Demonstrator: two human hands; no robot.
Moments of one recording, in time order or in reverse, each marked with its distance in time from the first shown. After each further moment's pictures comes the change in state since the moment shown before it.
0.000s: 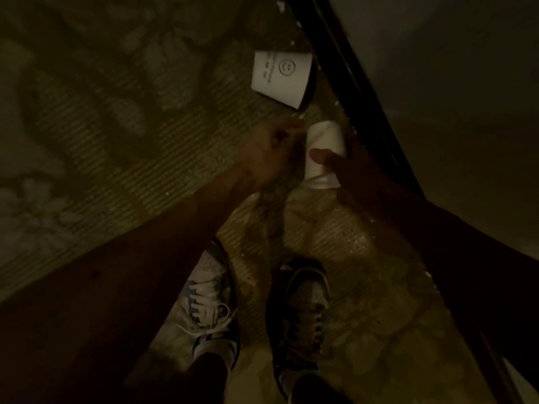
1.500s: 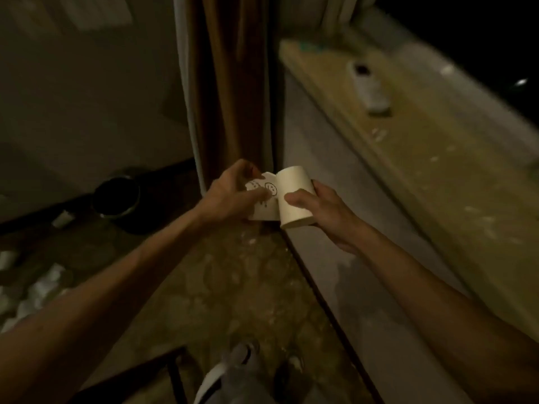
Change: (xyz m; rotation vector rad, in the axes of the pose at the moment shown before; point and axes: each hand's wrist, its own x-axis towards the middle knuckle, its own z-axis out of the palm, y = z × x) left_hand -0.533 0.597 -0.314 -0.010 0.242 0.301; right_hand -0.658 -0.476 -0.127 0.002 -0.275 -0.630
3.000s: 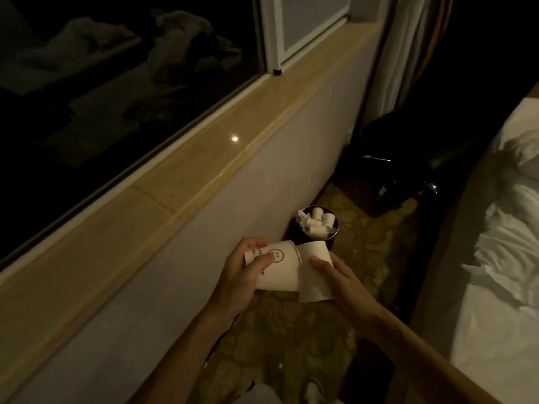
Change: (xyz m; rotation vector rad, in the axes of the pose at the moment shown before) left_hand -0.556 0.052 0.558 0.433 -1.693 0.374; right_hand -0.770 0.315 0.068 1.179 1.846 -0.107
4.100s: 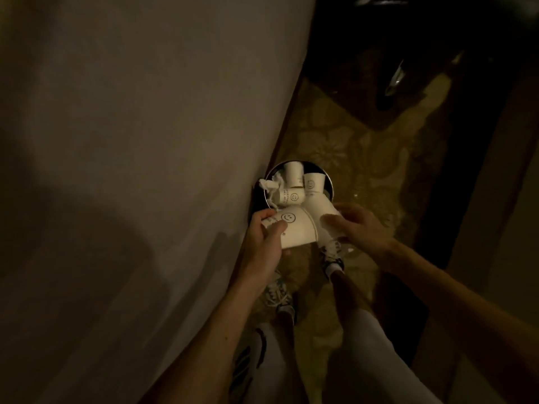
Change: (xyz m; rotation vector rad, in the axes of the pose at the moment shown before) left_hand 0.561 -0.198 0.178 0.100 -0.072 -0.574; right_hand 0.527 0.065 -0.290 -0.211 0.273 0.431
